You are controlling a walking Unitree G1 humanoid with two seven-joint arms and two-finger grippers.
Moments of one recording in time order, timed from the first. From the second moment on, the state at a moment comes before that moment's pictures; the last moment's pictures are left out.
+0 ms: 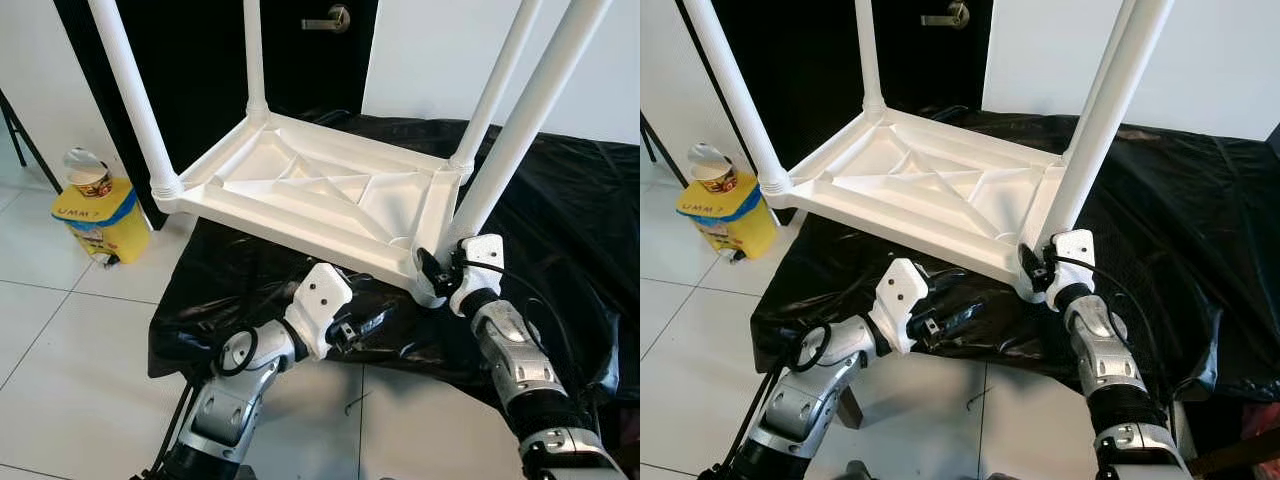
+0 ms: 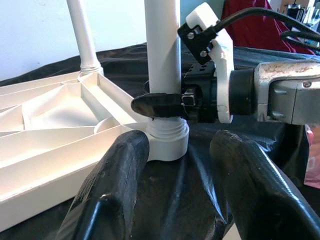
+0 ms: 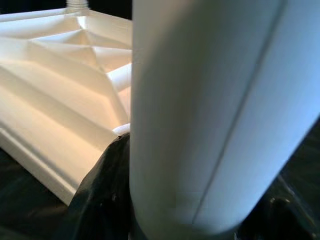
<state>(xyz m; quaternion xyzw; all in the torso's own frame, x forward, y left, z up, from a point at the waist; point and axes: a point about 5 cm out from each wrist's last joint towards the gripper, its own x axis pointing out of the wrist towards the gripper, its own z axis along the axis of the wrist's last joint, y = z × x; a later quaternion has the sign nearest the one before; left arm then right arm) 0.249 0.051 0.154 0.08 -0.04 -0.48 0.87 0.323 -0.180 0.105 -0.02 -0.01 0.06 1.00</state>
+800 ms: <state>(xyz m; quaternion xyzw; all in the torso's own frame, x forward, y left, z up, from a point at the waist) 0.245 0.039 0.146 0.10 -0.03 -0.50 0.86 0.314 -0.146 0.106 0.02 0.01 -0.08 1.00</state>
